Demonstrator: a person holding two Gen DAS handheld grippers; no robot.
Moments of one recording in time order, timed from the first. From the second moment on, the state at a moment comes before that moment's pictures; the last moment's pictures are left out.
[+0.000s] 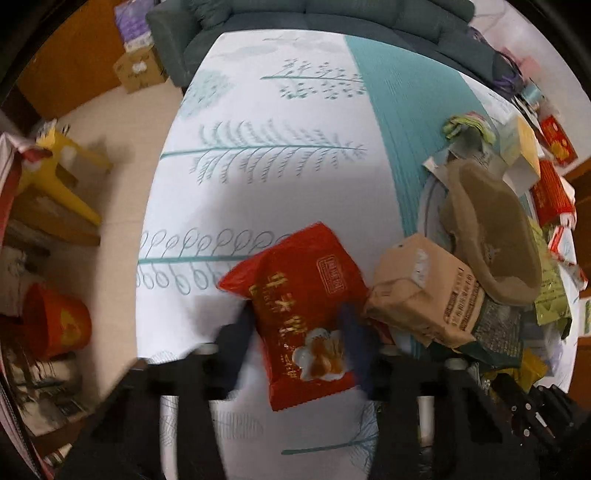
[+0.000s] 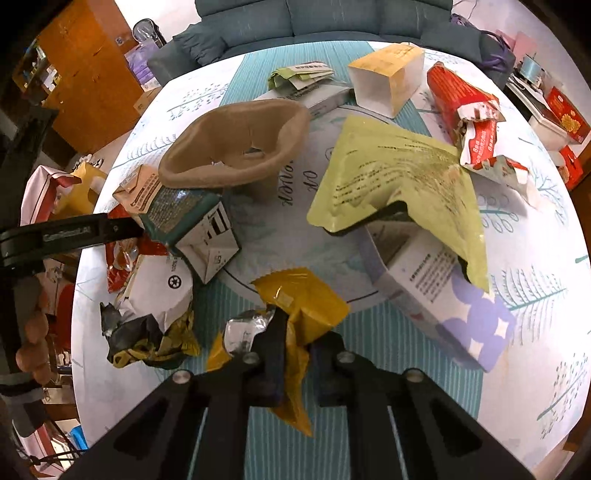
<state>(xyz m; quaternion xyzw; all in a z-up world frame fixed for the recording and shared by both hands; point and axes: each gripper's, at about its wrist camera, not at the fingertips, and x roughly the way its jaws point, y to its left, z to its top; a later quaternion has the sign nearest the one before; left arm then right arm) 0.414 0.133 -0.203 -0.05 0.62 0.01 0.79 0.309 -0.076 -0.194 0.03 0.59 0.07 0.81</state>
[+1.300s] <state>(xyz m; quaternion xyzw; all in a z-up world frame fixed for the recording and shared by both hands) 0.068 0.010 -0.084 -0.13 0.51 0.09 0.84 0.128 -0.193 -0.104 0.01 0.51 0.27 0.82</state>
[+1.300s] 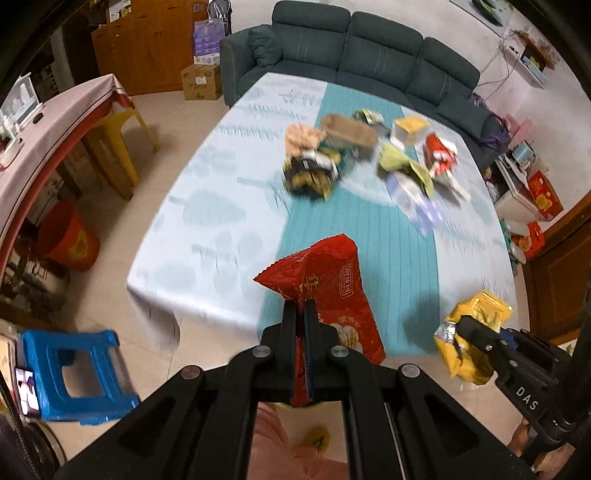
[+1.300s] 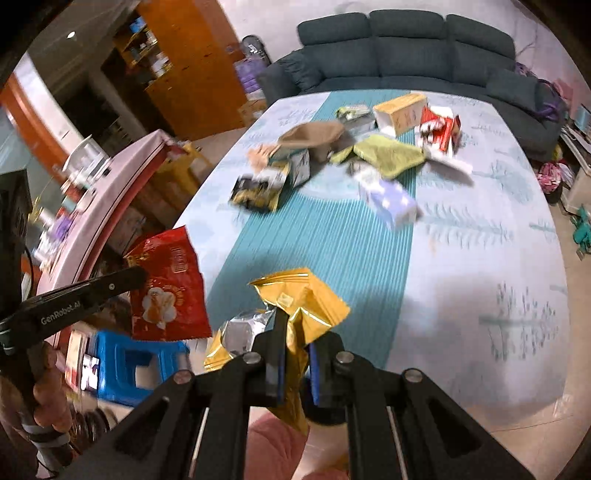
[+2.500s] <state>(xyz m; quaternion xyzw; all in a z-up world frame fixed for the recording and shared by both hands) 0.047 -0.044 -0.486 -0.07 0.59 0.04 0.80 0.077 -0.183 -0.524 0.02 0.63 0.19 0.76</state>
